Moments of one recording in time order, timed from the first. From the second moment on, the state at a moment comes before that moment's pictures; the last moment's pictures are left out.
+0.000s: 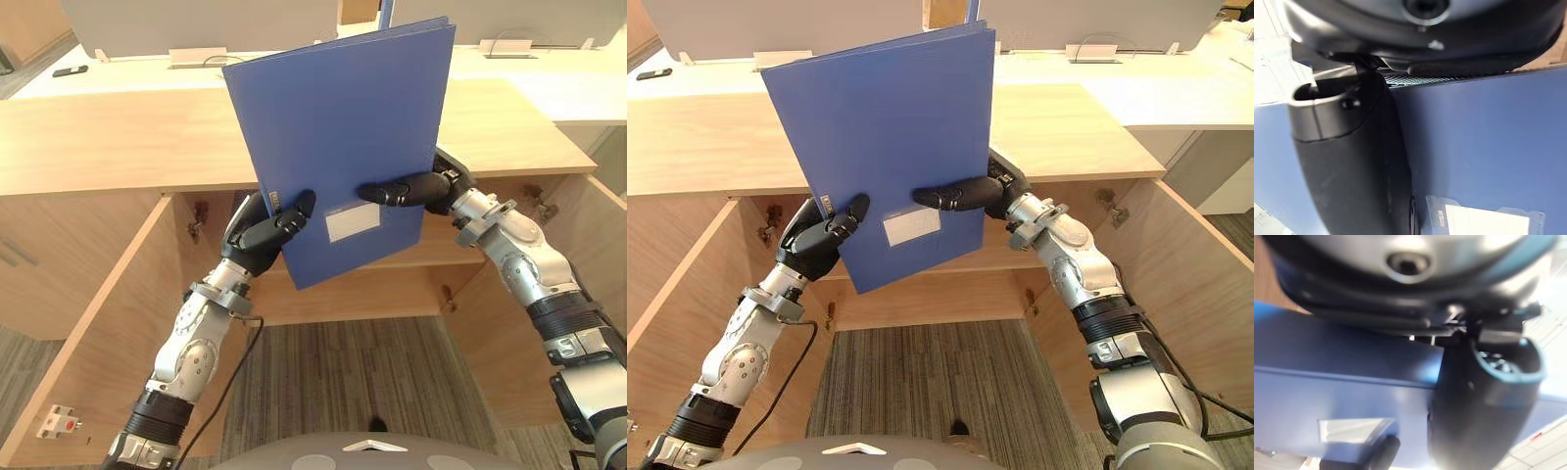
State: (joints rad) left arm -0.03 0.36 -0.19 -0.10 -0.90 -0.08 -0.31; right arm -0.53 -0.68 0.28 0.28 0.79 0.02 0.50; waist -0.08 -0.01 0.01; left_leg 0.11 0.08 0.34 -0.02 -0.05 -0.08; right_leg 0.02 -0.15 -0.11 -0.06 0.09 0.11
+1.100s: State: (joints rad) left arm 0.27 0.25 -0.13 0.74 -0.23 0.01 -0.36; right arm -0.10 -0.69 0.30 0.41 0.10 0.03 0.58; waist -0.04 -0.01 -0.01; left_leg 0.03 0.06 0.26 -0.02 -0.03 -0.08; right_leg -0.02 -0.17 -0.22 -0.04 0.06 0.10
